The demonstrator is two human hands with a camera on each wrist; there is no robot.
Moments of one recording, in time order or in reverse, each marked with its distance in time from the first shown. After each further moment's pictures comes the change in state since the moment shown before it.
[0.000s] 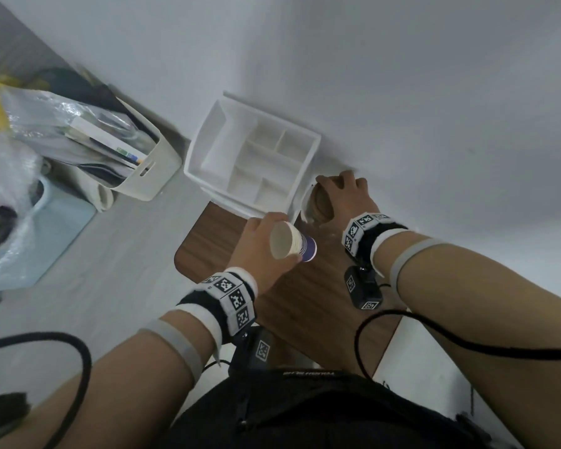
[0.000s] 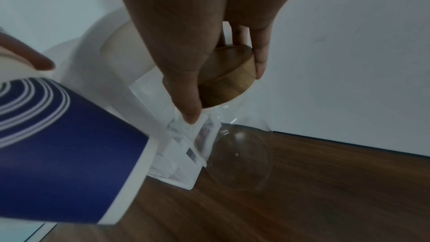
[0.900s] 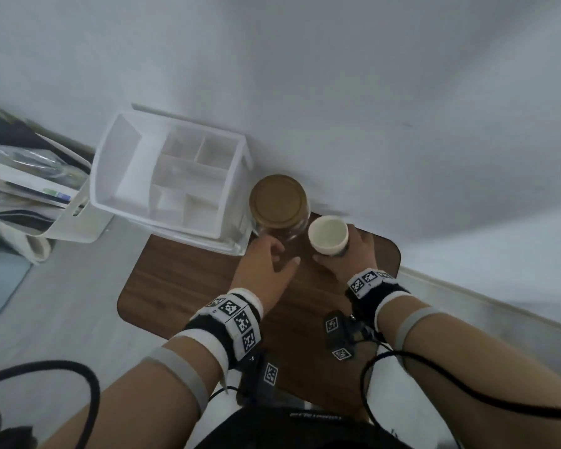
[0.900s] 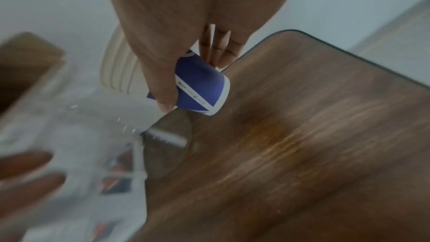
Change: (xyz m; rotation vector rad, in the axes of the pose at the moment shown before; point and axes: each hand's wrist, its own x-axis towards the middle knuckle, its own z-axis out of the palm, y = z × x) left_hand 0.054 0.007 0.104 0.014 -0.063 0.028; right_hand -0.040 0.107 0.107 0.583 0.206 0.470
